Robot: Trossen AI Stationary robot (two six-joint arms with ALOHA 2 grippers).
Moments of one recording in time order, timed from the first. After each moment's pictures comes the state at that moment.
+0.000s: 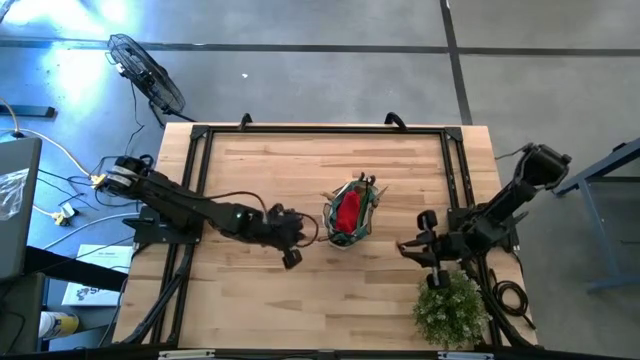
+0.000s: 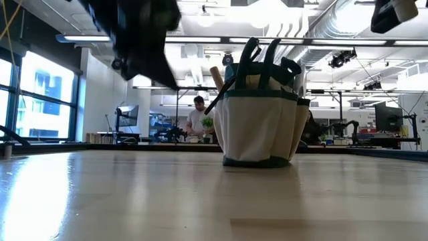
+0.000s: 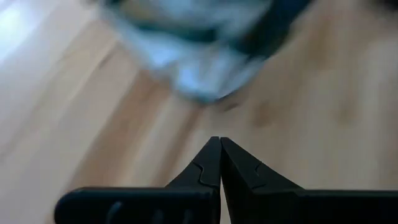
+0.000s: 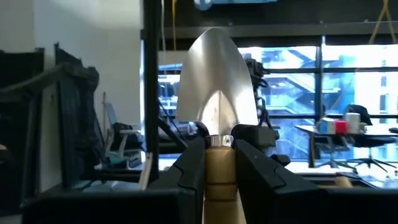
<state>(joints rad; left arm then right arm) -0.30 1.50 0.95 -0.28 -0.35 -0.61 0.83 1.23 0.12 1.56 0.69 -0.26</state>
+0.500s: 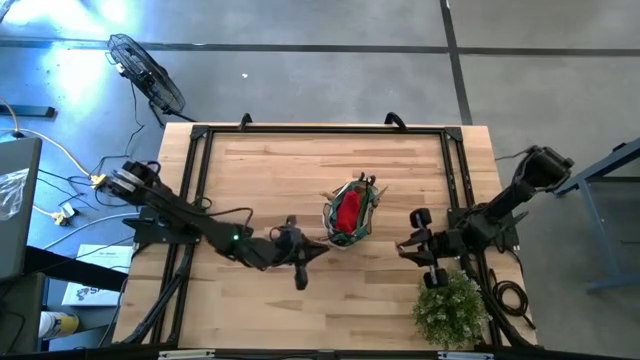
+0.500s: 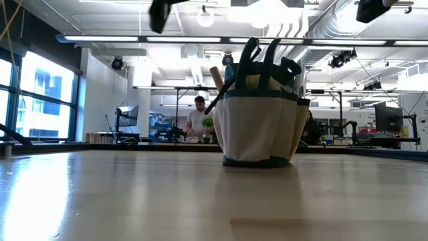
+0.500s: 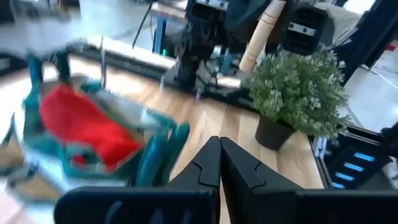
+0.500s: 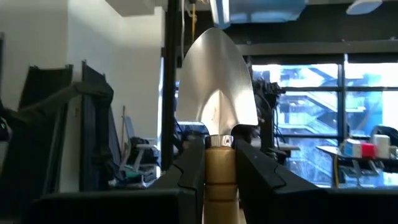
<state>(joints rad) -0.46 1.56 0.95 0.40 -0.62 -0.40 0.71 1.24 0.16 1.57 0.48 -0.24</state>
